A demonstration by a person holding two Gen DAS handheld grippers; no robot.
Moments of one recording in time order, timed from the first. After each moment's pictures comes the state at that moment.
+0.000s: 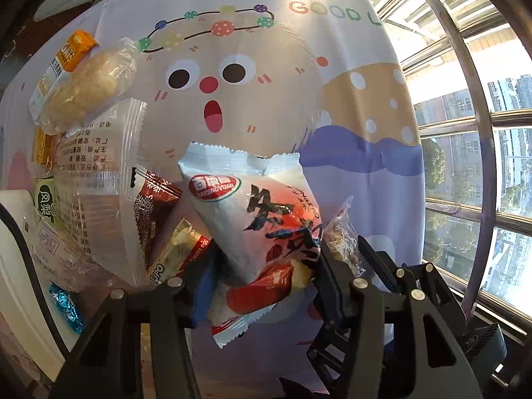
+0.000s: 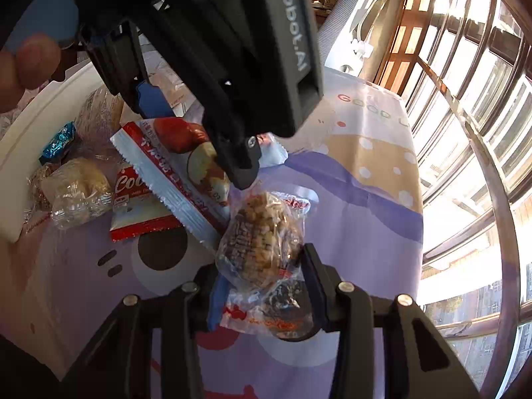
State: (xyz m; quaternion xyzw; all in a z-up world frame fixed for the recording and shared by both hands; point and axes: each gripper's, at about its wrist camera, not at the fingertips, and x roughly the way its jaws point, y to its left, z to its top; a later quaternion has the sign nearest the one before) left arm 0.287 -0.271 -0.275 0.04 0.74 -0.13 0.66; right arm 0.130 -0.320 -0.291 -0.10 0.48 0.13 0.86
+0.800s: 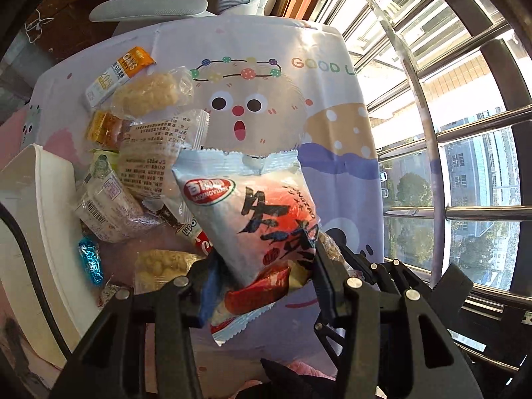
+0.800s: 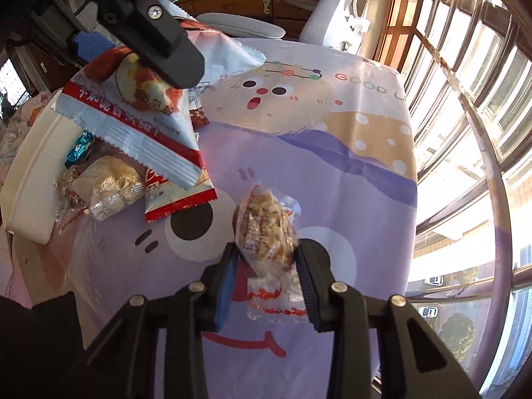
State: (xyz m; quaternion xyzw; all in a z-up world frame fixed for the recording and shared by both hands) left arm 0.241 -0.220 -0.171 -0.01 0.68 -0.12 0.72; right arm 0.126 -0.337 -0.258 -0.06 0.53 0.13 0.83
